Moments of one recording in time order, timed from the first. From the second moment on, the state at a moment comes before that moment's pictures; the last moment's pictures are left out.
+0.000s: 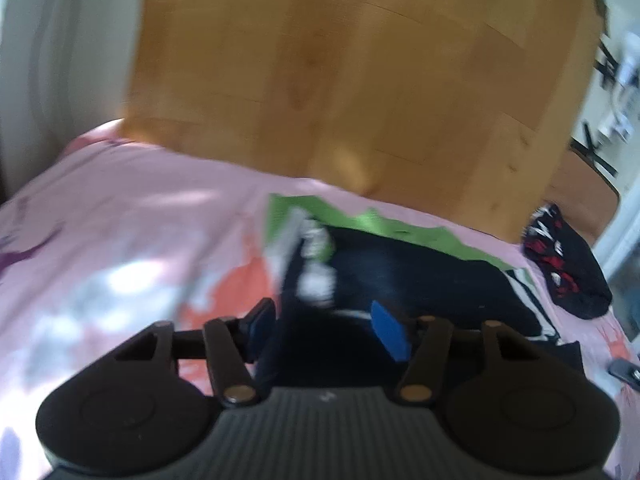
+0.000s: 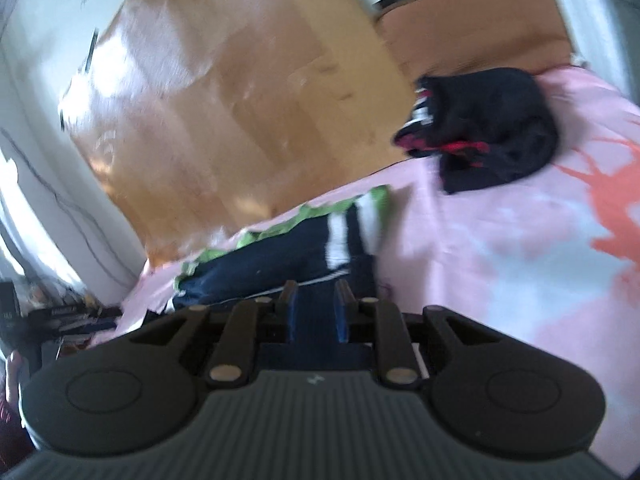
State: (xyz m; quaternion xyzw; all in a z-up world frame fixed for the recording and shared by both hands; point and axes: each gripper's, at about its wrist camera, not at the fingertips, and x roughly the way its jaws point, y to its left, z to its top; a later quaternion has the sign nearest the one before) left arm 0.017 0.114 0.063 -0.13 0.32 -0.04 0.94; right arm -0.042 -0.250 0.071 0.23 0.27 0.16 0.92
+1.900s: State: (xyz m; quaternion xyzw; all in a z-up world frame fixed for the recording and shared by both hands) left arm -0.039 0.197 0.029 -0.28 0.27 0.00 0.92; right arm -0.124 -0.198 0.077 0.09 0.27 0.27 0.92
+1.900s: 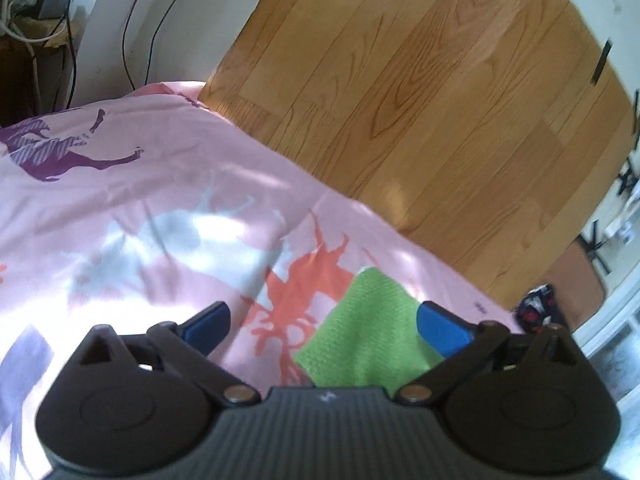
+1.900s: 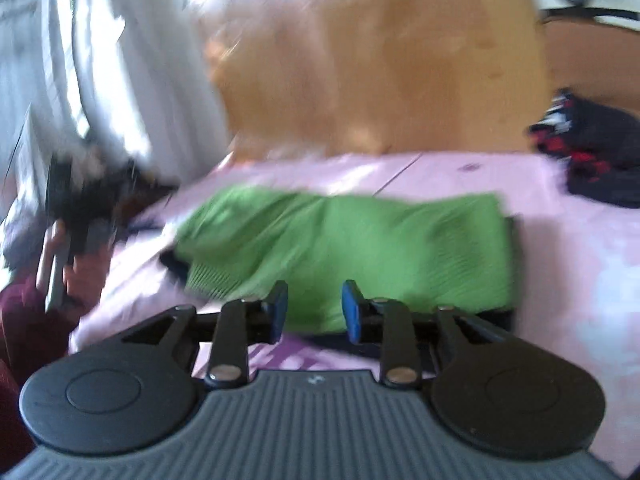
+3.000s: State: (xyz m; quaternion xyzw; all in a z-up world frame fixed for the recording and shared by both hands) left arm -0.046 0.158 0.090 -0.21 0.27 -0.03 0.94; right arm -0.066 -0.234 0.087 0.19 0.23 0.14 0.94
